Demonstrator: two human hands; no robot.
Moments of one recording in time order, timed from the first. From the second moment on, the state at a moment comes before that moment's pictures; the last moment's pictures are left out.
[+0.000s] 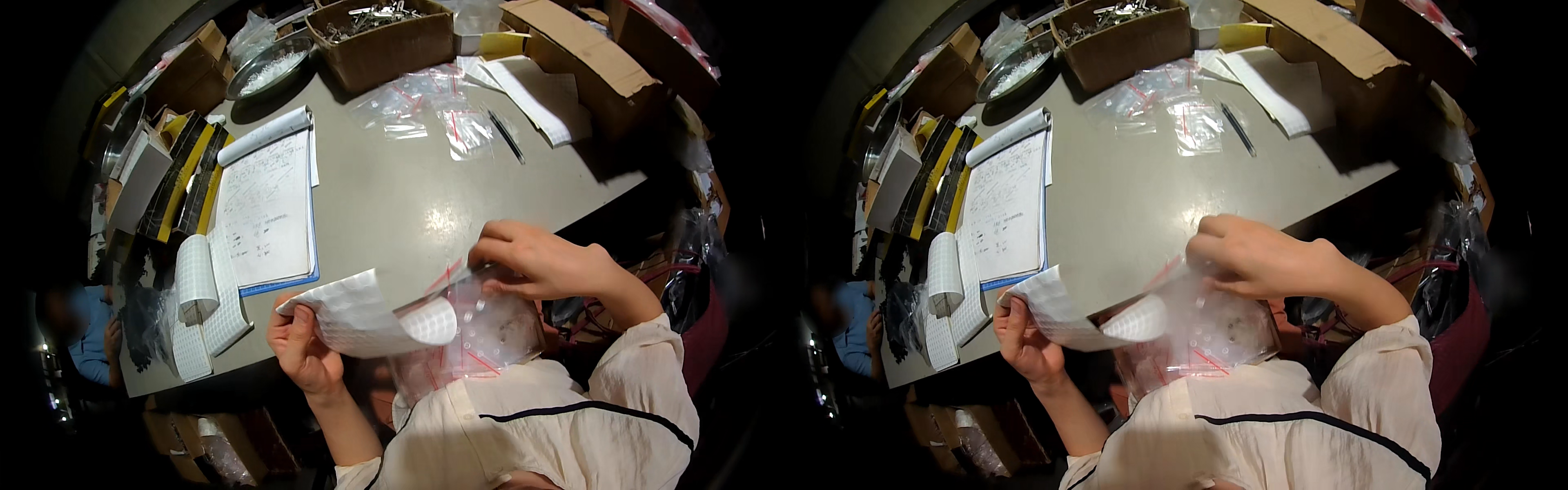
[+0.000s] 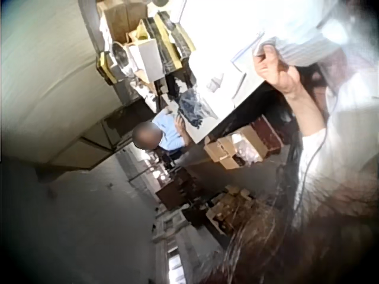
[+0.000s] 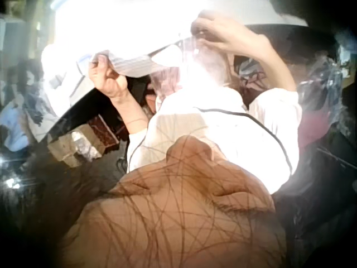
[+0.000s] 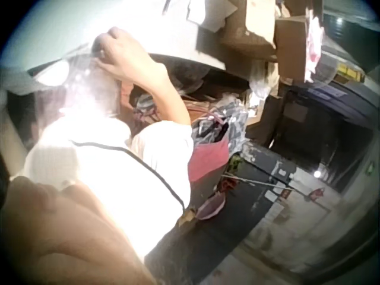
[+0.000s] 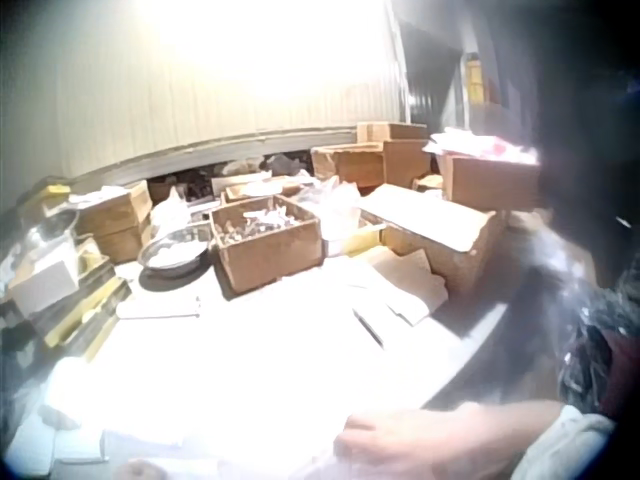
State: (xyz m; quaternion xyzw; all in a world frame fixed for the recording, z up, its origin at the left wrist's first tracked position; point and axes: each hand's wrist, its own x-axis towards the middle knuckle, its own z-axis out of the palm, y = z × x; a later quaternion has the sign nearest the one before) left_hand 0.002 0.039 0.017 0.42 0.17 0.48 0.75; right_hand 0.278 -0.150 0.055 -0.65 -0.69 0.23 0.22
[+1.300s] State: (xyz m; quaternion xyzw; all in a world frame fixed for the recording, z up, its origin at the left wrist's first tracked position) left_hand 0.029 0.031 0.118 0.85 0.05 0.39 0.35; right_hand 0.255 -0.091 0.116 -0.40 -0.82 -0.13 0.39
